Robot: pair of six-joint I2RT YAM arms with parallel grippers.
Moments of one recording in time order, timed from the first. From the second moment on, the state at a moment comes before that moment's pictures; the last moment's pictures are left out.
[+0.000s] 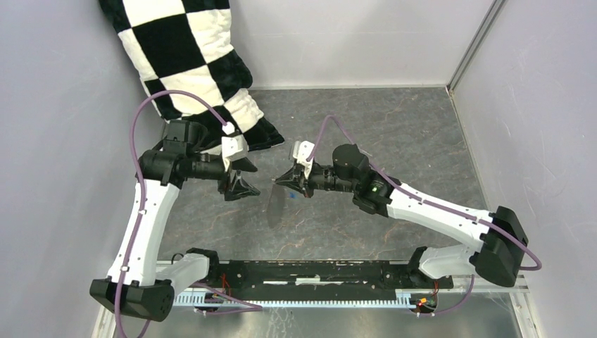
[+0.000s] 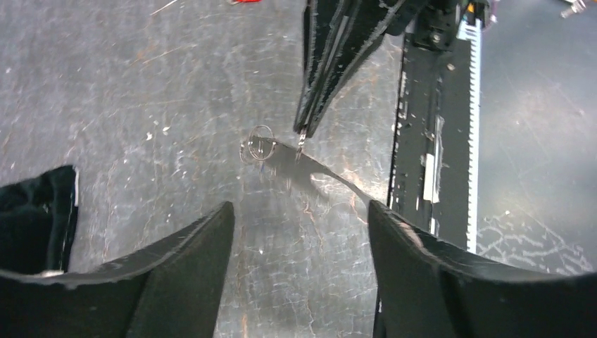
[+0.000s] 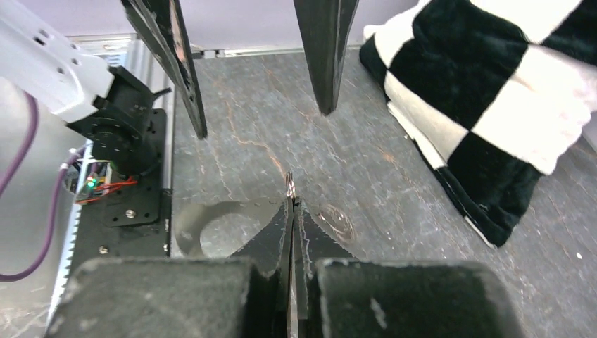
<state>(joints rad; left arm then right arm) -0.13 1.08 1.28 -1.19 1.05 0.88 0.96 1.31 0.98 0.18 -0.40 -0.14</state>
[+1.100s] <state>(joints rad) -0.26 1.00 1.36 -1.27 1.09 0.87 1.11 1.22 1.03 0.16 -0.28 -0.10</state>
